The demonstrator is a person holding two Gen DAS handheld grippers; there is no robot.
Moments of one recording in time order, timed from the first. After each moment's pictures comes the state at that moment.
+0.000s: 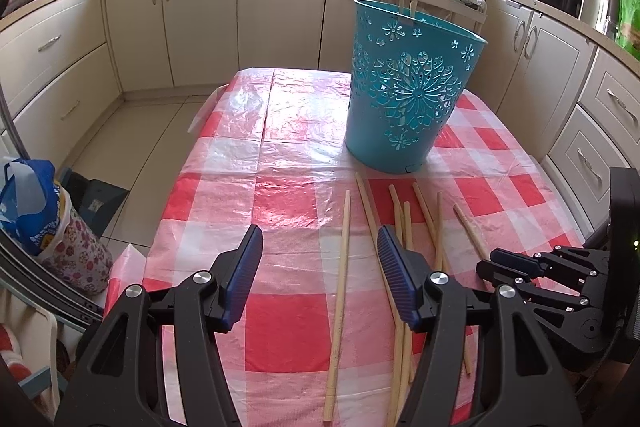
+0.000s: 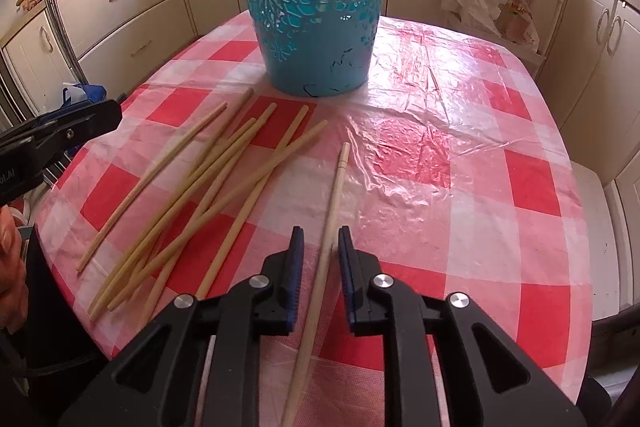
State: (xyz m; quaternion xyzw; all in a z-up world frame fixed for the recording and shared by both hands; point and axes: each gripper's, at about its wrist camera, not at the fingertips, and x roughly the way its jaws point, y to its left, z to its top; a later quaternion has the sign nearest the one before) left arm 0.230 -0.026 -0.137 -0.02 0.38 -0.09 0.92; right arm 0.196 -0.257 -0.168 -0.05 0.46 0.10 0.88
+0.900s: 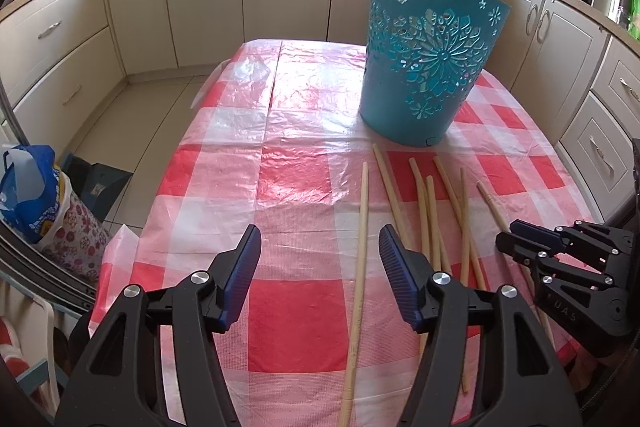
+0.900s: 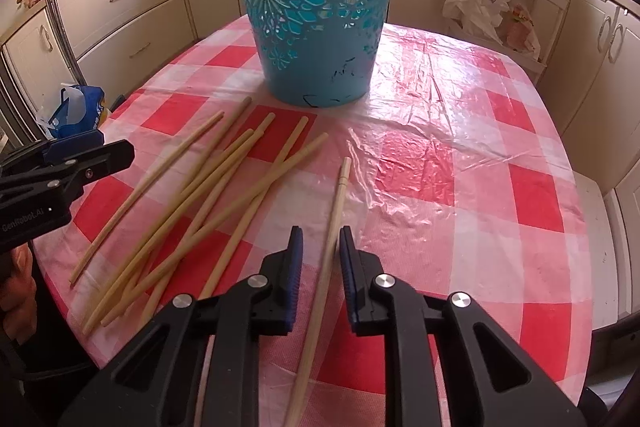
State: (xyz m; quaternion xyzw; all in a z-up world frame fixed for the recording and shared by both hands) left arm 0.242 -0.024 -0.164 -0.01 0.42 -0.07 0.91; right arm 0.204 -0.254 -0.169 -0.05 0.45 0.10 0.89
